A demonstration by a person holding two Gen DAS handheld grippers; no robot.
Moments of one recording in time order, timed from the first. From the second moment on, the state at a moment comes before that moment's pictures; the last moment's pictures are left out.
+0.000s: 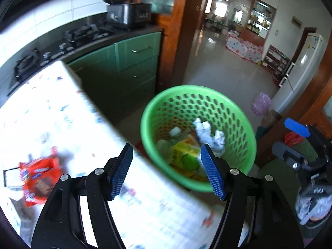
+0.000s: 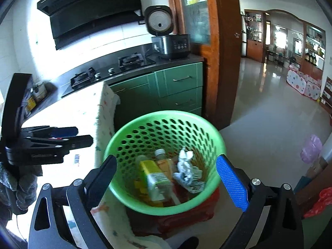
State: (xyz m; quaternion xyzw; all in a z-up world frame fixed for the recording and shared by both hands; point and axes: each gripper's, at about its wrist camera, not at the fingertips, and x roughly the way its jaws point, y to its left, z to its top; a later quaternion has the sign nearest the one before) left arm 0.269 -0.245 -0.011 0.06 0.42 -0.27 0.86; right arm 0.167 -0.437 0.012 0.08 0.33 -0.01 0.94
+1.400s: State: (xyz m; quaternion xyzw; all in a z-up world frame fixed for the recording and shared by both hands) left arm 0.255 0.057 -0.046 0.16 0.46 -0.14 0.86; right arm 0.262 -0.170 0.010 -0.05 0.39 0.25 0.88
